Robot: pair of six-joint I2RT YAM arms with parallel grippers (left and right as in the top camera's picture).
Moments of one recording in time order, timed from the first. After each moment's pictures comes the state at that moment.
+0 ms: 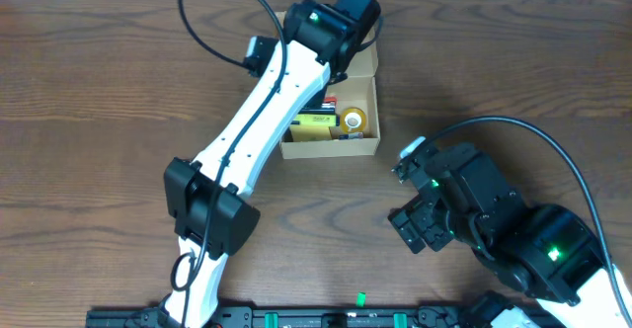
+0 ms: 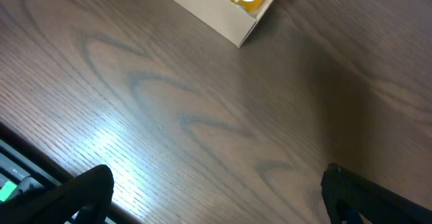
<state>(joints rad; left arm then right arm) -0.61 2.14 2.28 -1.58 -0.39 -1.93 0.68 0.99 1.18 -1.23 0.11 -0.01</state>
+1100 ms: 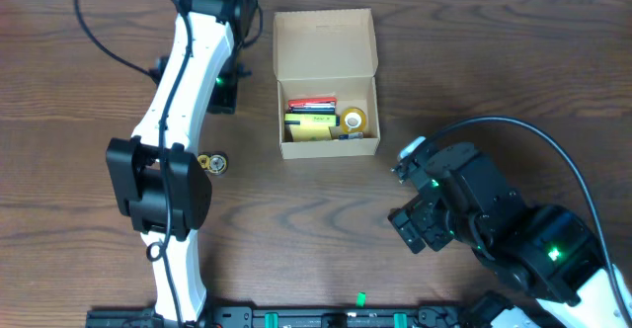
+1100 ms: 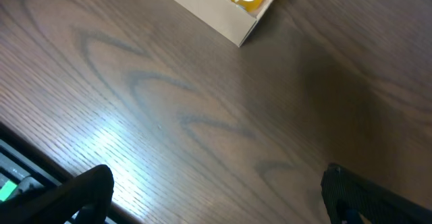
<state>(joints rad) -0.22 2.12 2.03 -1.64 -0.22 -1.76 0.68 0.99 1.18 -1.23 0.11 -0.01</state>
